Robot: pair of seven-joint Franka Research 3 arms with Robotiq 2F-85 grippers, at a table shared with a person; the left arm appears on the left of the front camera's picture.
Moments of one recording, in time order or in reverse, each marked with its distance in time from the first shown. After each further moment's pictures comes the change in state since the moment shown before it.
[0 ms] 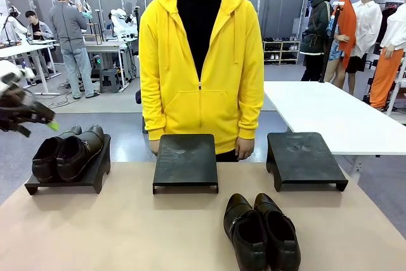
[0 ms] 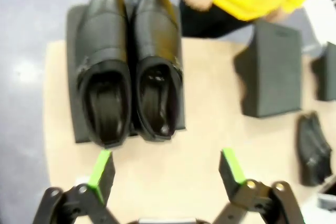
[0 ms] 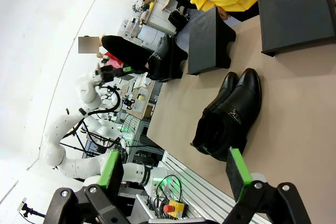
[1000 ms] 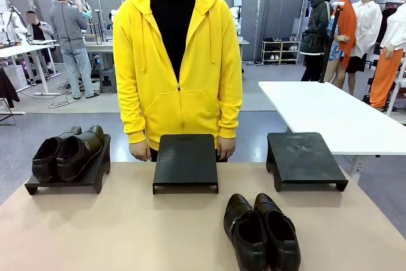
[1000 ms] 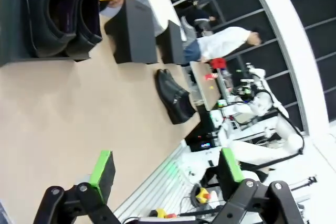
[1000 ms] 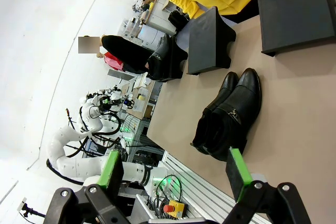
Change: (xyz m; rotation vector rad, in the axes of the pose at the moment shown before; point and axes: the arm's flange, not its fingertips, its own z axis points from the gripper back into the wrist) left arm -0.165 0.197 0.082 -0.855 -0.068 0.177; right arm 0.000 0.000 0.000 0.000 0.000 0.000
